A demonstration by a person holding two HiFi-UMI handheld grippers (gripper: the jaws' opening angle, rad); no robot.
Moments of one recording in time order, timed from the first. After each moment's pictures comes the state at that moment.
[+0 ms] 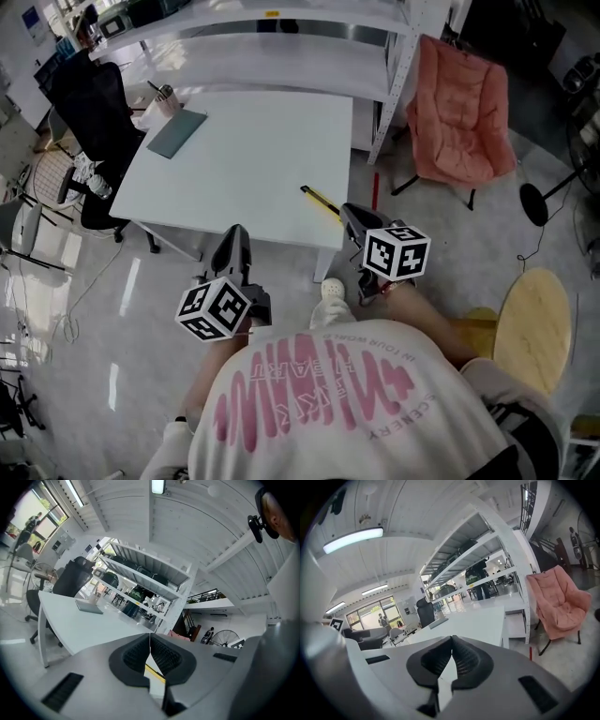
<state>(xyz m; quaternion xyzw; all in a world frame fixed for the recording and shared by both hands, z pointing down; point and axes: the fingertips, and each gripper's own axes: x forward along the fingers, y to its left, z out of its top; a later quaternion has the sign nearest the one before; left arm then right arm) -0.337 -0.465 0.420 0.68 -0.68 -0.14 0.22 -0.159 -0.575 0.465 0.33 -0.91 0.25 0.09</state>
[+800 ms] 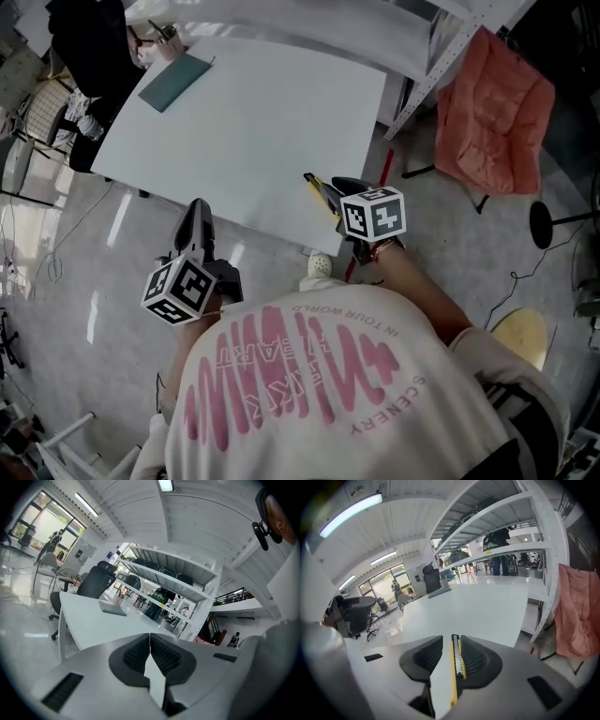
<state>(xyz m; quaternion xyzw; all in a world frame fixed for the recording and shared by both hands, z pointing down) -0.414 -0.587 0.470 0.57 -0.77 -0.15 0.25 -0.229 -0.746 0.579 0.21 -0.91 0.23 0.29</state>
